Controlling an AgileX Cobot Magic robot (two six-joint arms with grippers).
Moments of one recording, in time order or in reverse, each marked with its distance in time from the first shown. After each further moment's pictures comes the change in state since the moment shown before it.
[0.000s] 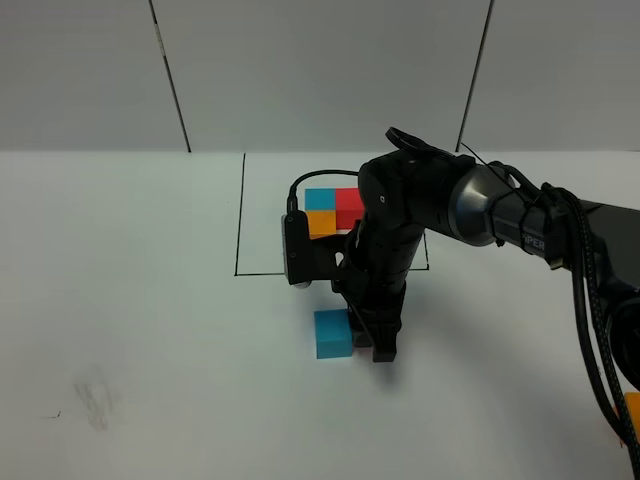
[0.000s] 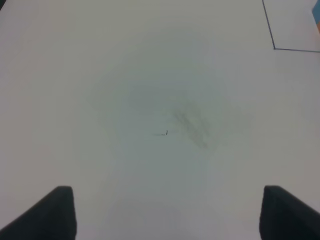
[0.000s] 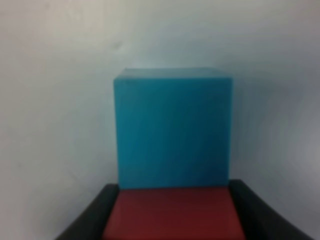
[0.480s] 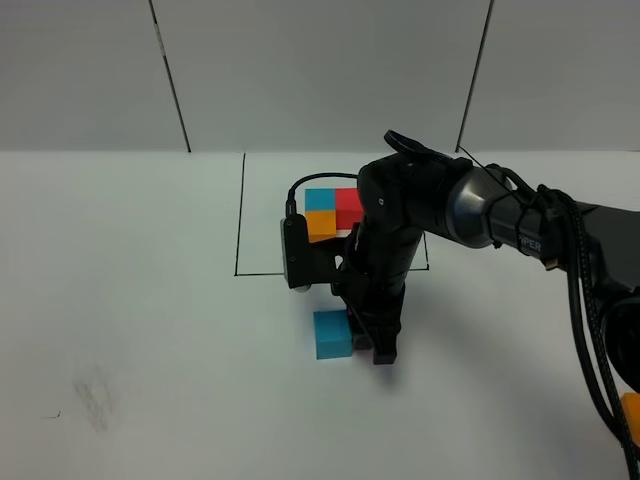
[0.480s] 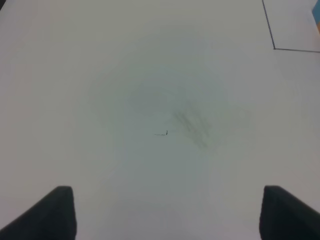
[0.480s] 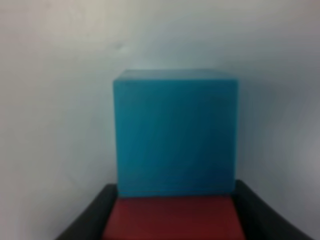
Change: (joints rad) left arm 0.000 0.000 0.000 0.000 0.000 0.000; right arm 0.000 0.016 0.000 0.004 -0.005 -0.014
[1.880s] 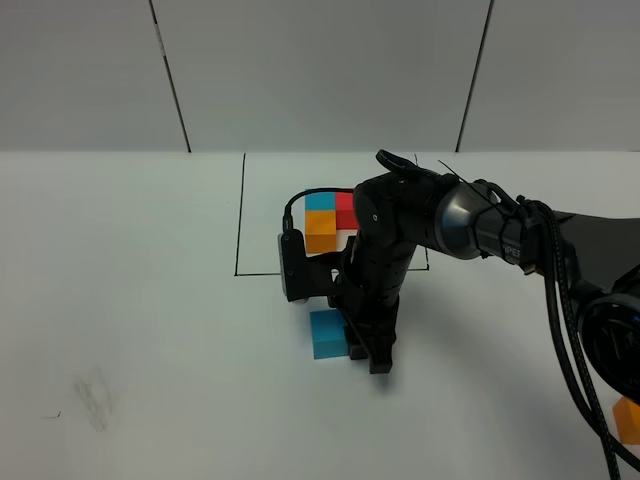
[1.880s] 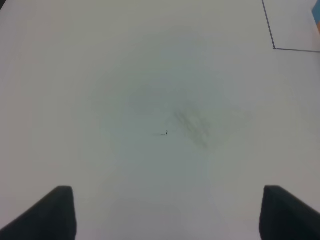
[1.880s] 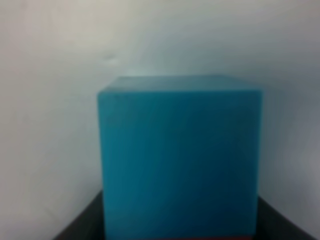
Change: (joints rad) left arm 0.000 0.000 0.000 0.000 0.000 0.000; right arm 0.000 0.052 -0.002 0.010 -0.051 -0.027
